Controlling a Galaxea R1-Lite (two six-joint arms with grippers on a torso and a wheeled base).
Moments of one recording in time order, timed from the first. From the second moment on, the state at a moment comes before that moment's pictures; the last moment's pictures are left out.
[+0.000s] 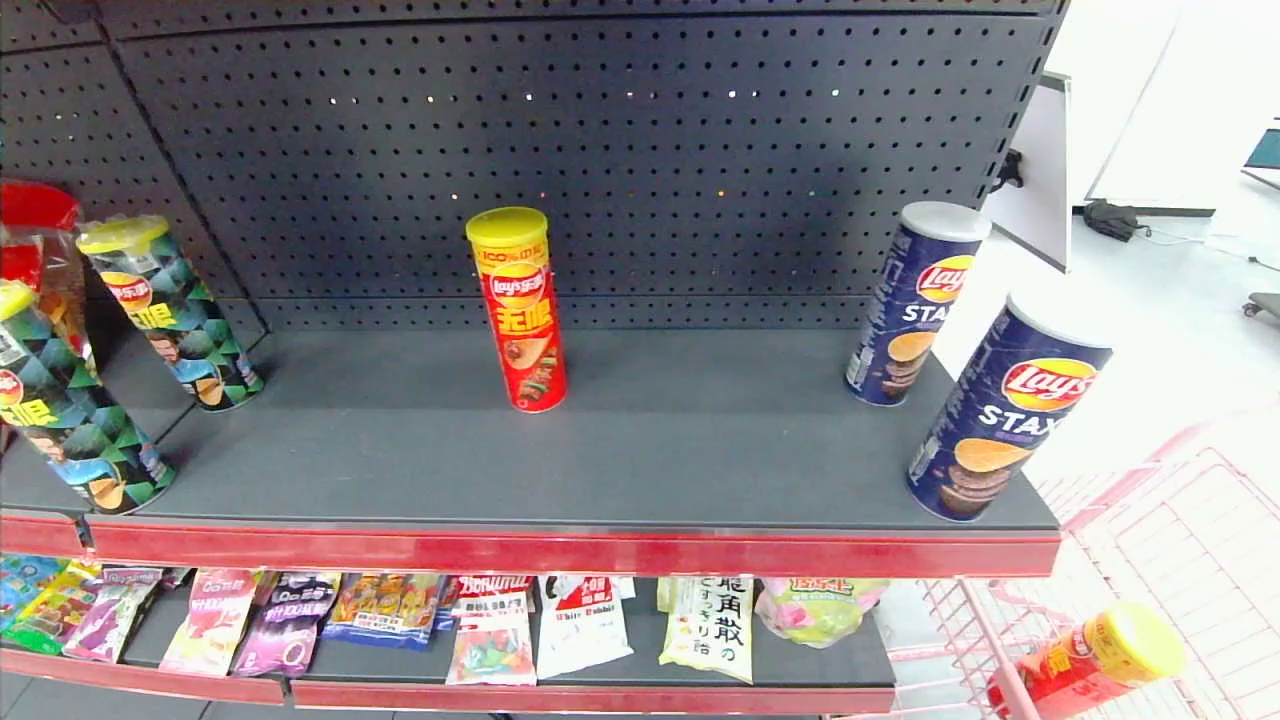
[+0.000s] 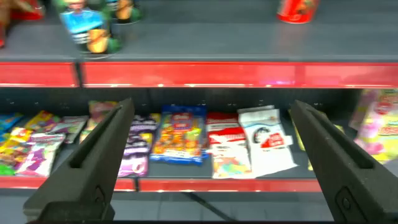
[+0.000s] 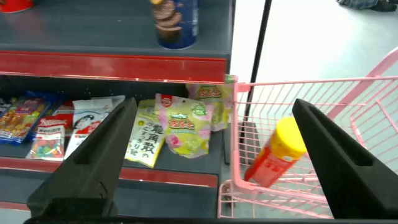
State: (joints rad) left arm 0.00 0.00 0.00 0.00 0.00 0.01; right arm 0.00 0.00 0.00 0.00 0.08 0.00
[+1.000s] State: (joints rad) left arm 0.00 0.00 0.00 0.00 0.00 0.00; right arm 0.00 0.00 0.00 0.00 0.08 0.00
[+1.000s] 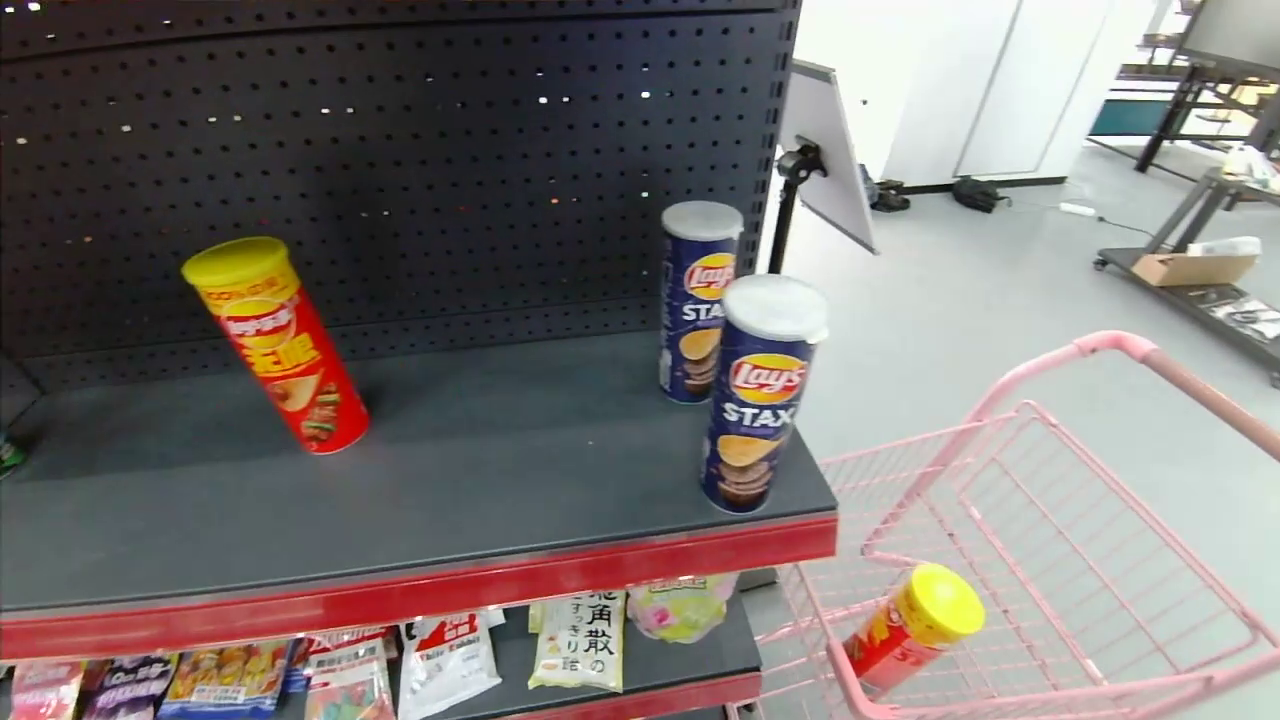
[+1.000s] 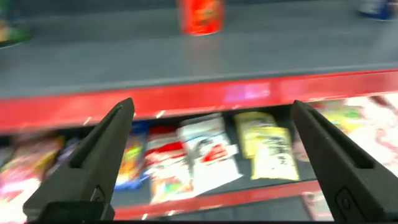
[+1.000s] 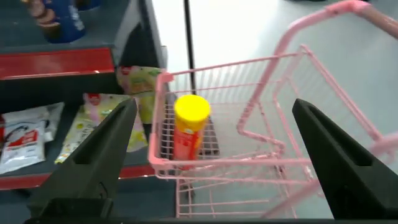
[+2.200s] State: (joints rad) left arm 0.00 0.00 0.00 0.00 0.00 0.00; right arm 0.00 0.00 0.00 0.00 0.08 0.00
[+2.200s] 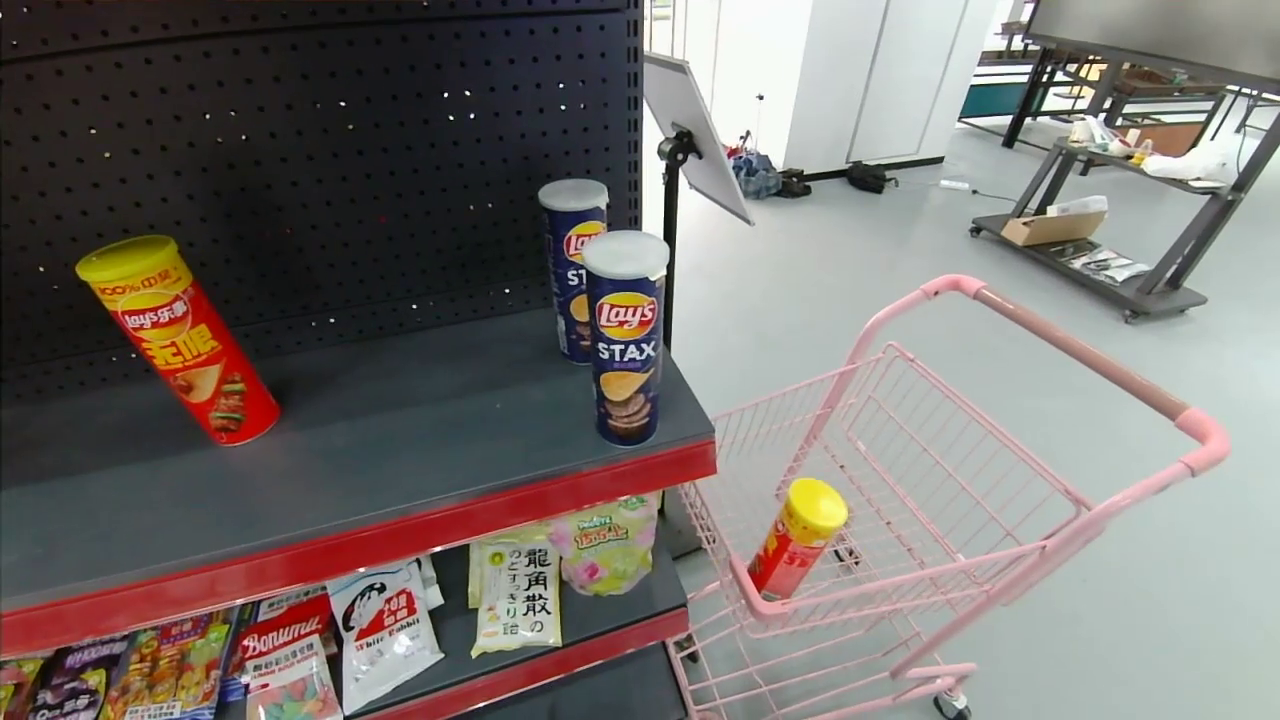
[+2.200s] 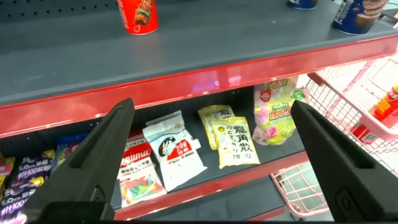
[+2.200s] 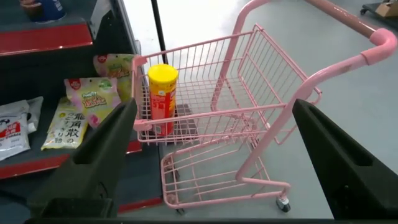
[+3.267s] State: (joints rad) left arm 0.00 0.00 0.00 0.00 0.00 0.00; right arm 0.00 0.00 0.00 0.00 0.08 0.00
